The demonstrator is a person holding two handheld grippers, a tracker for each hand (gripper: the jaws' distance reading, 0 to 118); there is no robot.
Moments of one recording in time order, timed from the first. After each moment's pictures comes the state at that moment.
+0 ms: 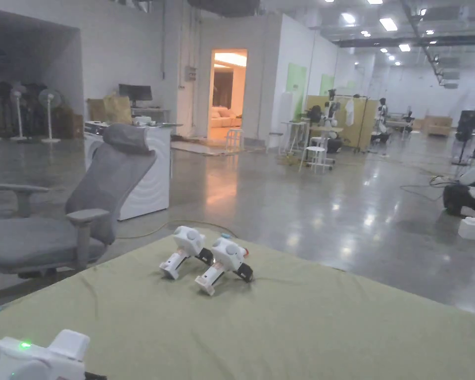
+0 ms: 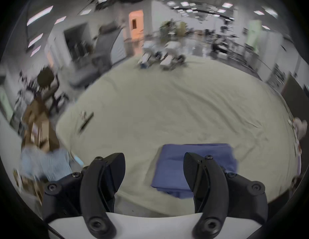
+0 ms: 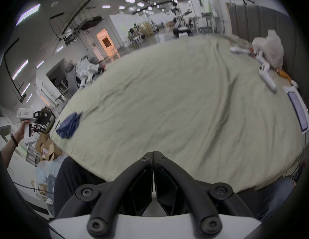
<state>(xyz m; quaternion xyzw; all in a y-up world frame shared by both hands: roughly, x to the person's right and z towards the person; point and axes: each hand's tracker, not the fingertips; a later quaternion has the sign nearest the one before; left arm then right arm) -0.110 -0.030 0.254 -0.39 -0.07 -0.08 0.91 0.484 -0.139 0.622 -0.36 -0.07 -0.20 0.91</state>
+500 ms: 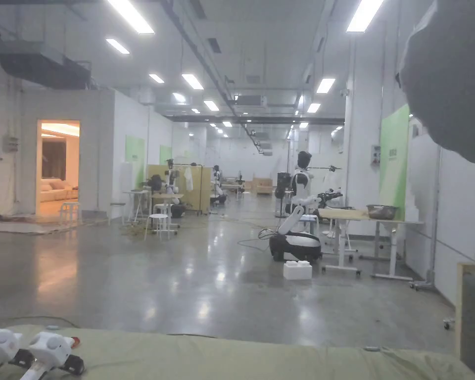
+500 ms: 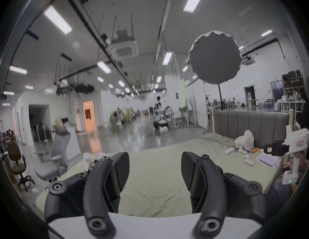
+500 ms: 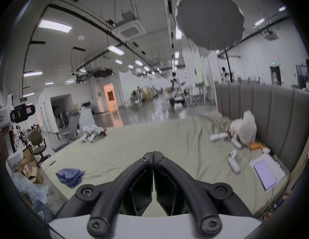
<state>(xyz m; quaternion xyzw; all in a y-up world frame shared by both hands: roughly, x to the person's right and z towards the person) 0.102 0.119 0.524 0.04 -0.28 -0.07 0.96 0.494 0.007 0.693 -0.06 -0.14 -0.09 0.98</state>
